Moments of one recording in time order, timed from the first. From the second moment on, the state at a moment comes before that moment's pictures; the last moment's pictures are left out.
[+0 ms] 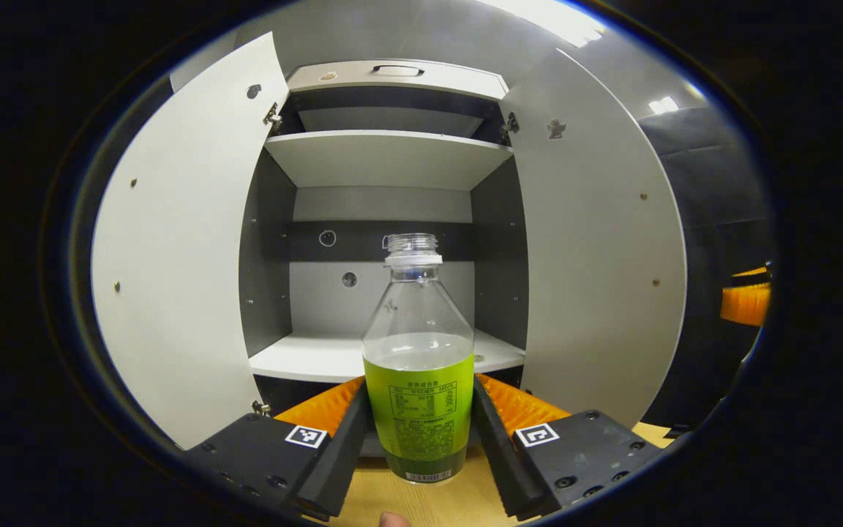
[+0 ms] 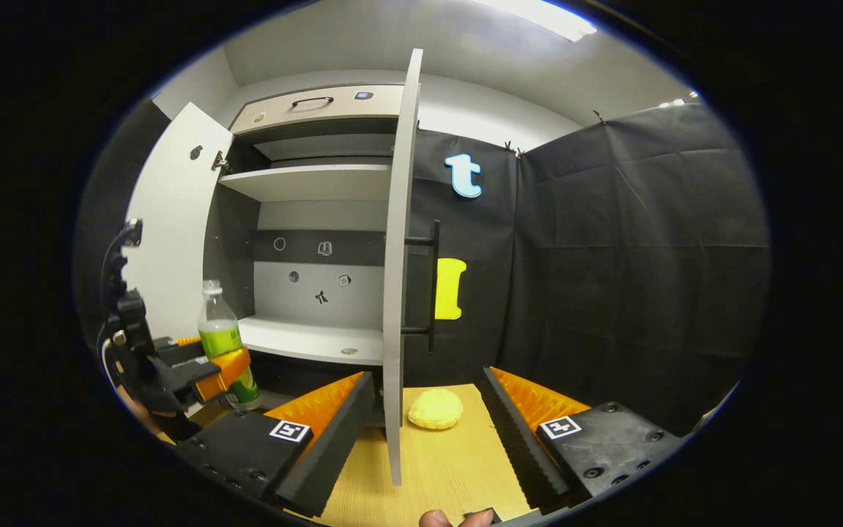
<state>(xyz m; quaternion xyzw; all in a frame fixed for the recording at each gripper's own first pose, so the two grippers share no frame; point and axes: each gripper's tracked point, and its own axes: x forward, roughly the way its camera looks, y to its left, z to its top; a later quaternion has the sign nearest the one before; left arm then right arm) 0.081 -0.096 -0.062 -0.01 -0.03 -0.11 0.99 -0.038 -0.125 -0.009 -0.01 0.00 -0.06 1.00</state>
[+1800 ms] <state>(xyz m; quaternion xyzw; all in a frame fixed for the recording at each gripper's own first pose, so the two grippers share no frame) 0.003 -0.143 -0.329 -0.01 0.05 -0.24 0.97 -0.054 -0.128 0.028 -0.09 -0.03 -0.12 0.99</state>
